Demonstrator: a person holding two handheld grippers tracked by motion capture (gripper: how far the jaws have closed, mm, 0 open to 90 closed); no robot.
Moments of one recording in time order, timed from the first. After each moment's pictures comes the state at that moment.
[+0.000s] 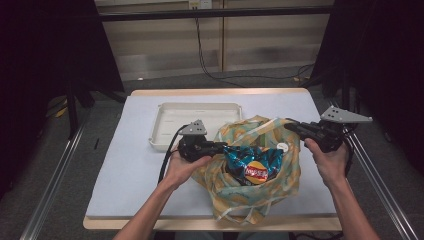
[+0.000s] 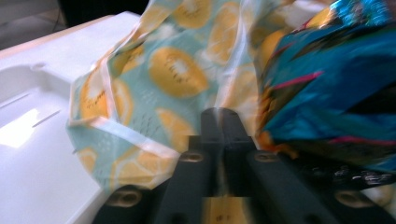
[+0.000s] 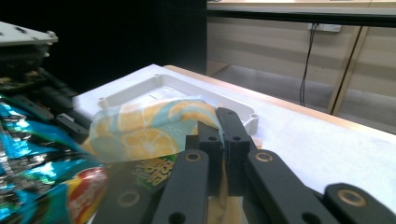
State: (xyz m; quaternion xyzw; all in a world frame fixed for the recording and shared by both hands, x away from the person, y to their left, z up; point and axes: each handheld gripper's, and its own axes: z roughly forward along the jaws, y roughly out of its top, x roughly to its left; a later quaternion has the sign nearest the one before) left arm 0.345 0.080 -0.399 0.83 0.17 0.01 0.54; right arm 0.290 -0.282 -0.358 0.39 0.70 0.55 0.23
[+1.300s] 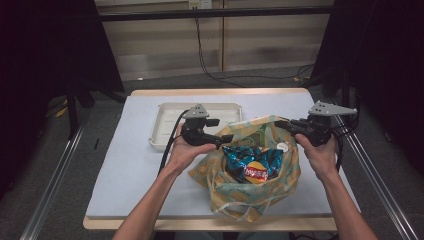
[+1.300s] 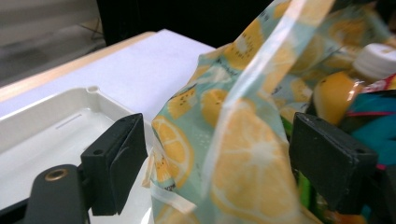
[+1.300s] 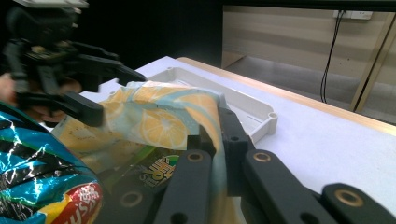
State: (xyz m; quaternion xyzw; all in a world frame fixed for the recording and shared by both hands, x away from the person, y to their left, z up) left arm 0.384 0.065 -0.392 0.82 0.22 0.04 0.54; right arm 0.312 -0.268 -0.361 0.37 0.72 0.55 0.19
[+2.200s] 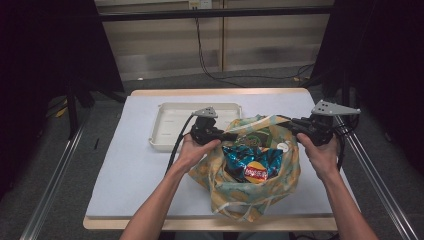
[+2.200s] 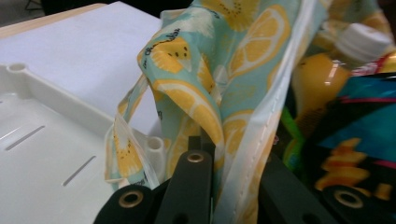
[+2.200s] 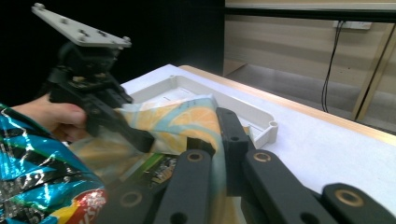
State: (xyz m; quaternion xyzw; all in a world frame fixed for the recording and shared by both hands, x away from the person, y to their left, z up) left arm 0.396 0.050 -0.408 0.83 0.18 -0.06 0.53; right arm 0.310 -0.271 -0.358 0.36 0.71 0.57 0.20
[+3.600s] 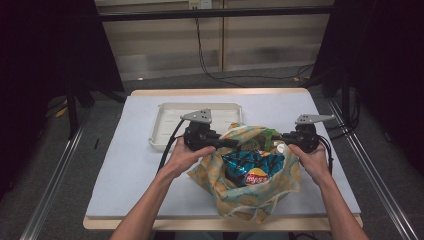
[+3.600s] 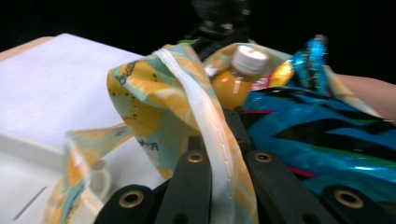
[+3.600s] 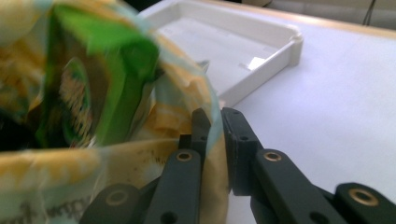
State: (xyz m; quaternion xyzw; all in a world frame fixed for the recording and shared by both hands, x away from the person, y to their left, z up) left arm 0.364 0.065 -0.375 0.82 0.10 -0.08 0.56; right arm 0.337 -0.275 -0.427 0.38 0.77 0.50 0.10
